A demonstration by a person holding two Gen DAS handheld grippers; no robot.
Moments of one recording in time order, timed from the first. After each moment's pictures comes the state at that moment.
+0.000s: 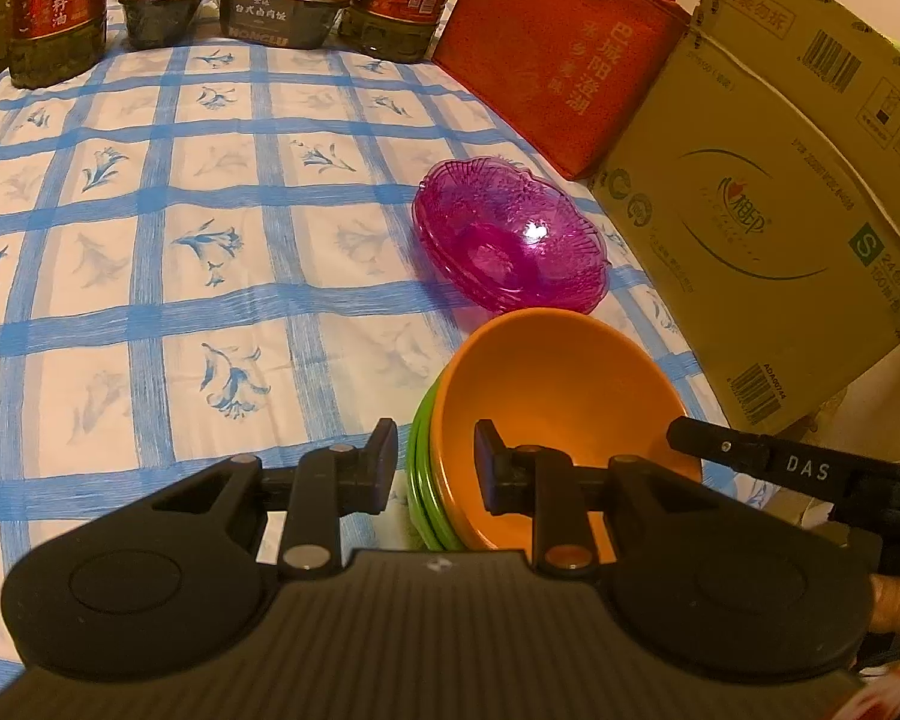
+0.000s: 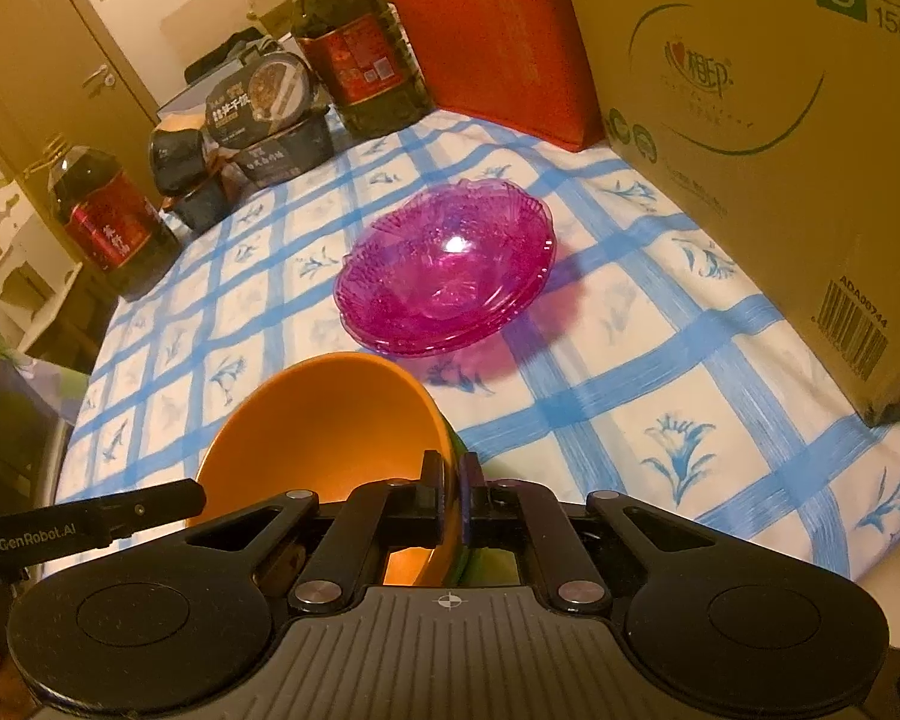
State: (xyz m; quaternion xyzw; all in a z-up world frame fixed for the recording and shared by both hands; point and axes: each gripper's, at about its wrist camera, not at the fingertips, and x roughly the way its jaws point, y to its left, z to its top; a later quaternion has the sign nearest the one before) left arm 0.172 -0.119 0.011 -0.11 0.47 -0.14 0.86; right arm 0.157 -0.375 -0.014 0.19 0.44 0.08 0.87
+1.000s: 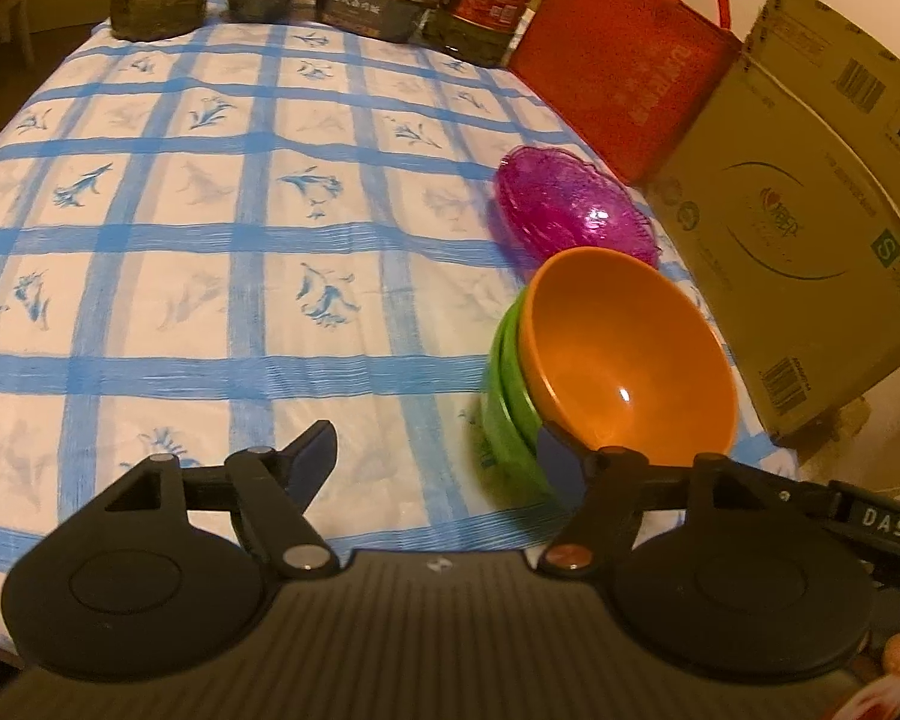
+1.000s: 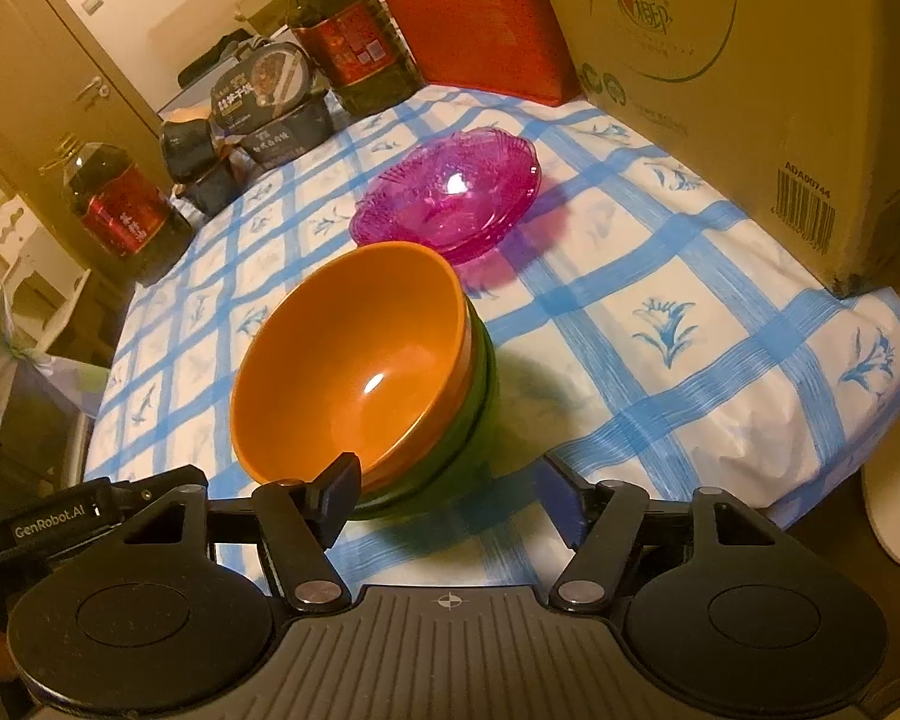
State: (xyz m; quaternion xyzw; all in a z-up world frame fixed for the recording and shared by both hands) left arm 0.105 -0.085 0.003 -0.15 0.47 -0.07 0.87; right arm 0.081 -0.363 -0.011 0.23 0.45 0.07 0.86
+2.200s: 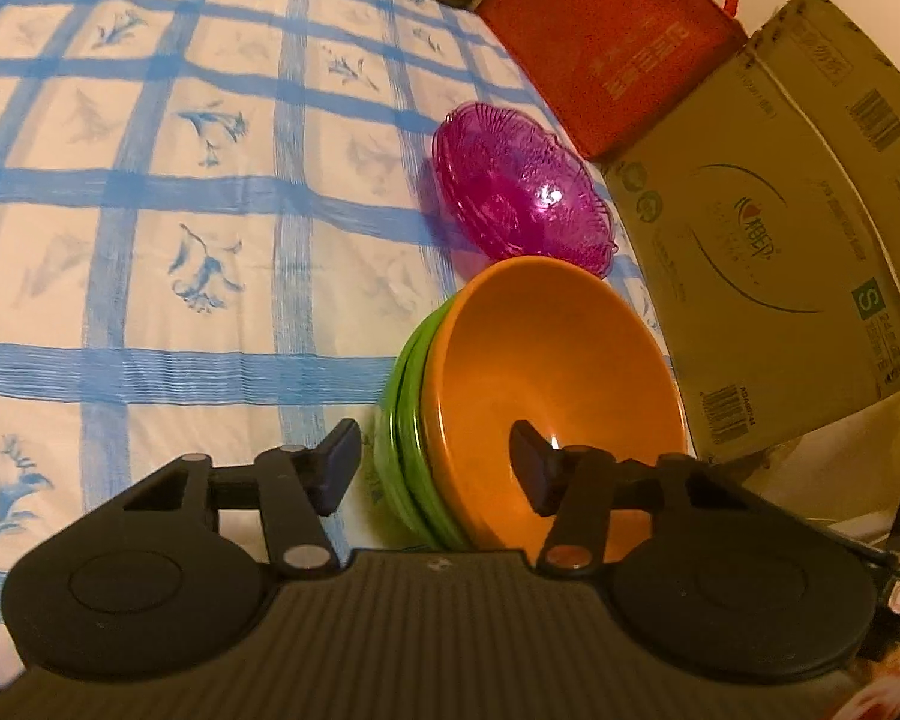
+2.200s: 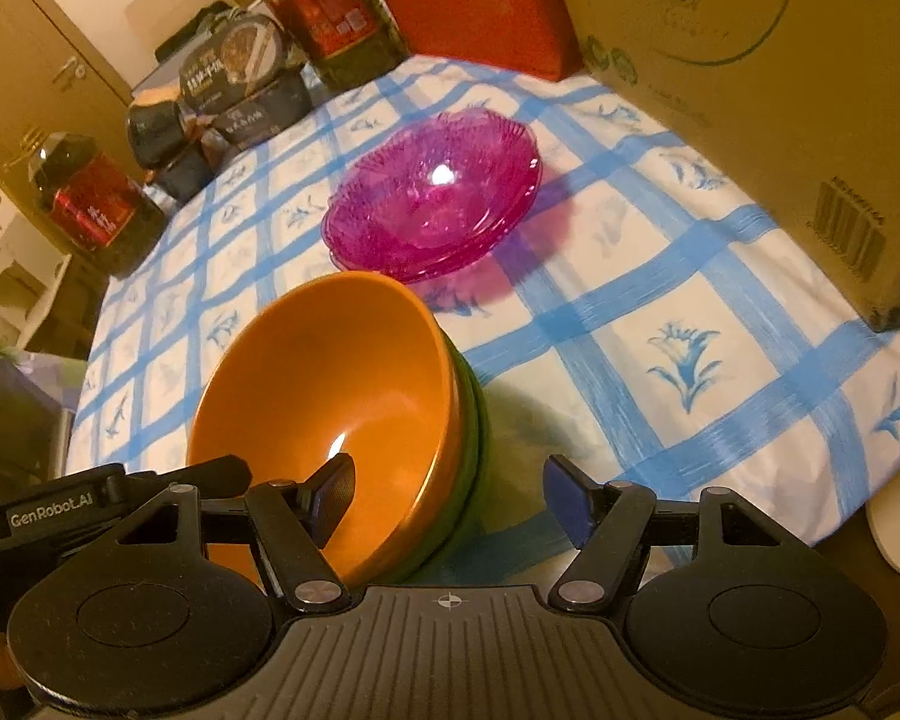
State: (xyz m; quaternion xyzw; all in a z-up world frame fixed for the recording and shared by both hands) left arm 0.173 -0.108 -0.026 -0.23 0.52 -0.13 0.81; right arm 0.148 -0.366 -0.033 0.22 0.49 0.07 0.84
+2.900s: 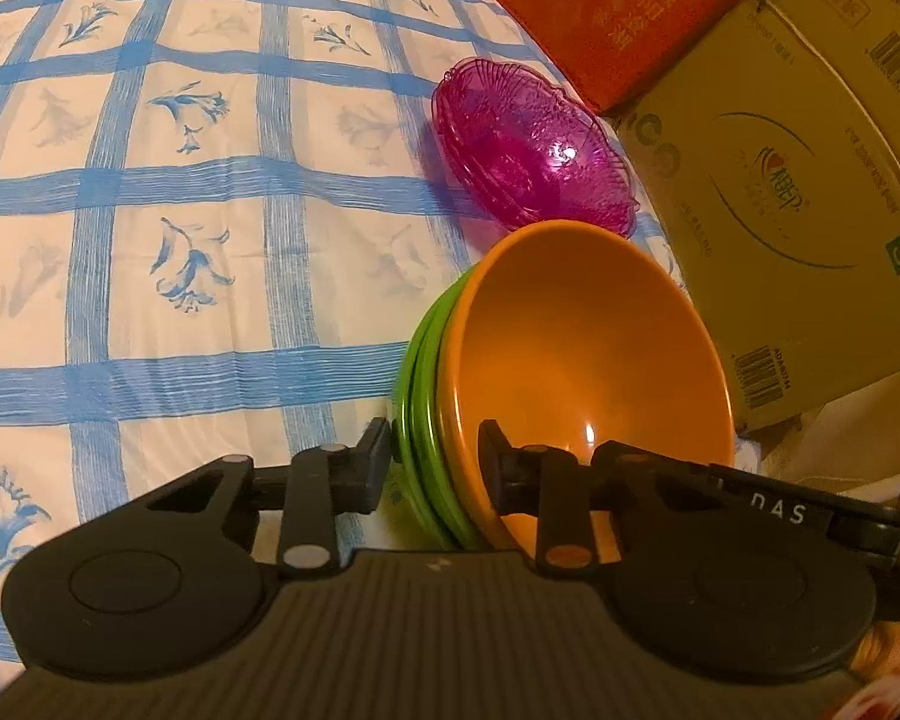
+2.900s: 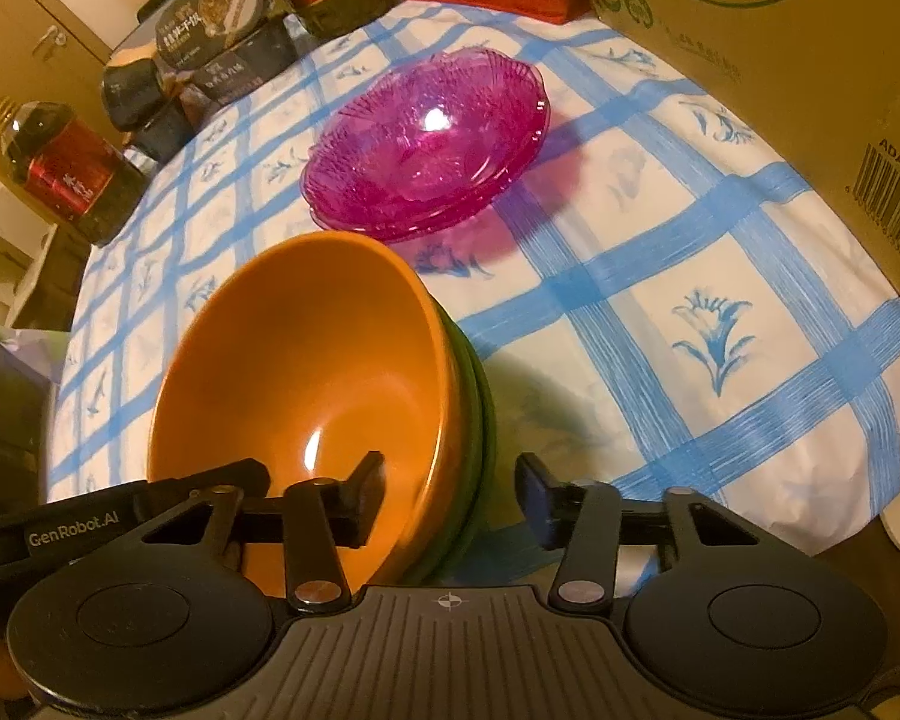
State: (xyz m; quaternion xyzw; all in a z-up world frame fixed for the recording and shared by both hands) left arm 0.188 -0.121 -0.042 -0.18 0.54 -0.14 0.81; right arm 0.168 -0.358 -0.055 0.23 0.53 0.07 0.81
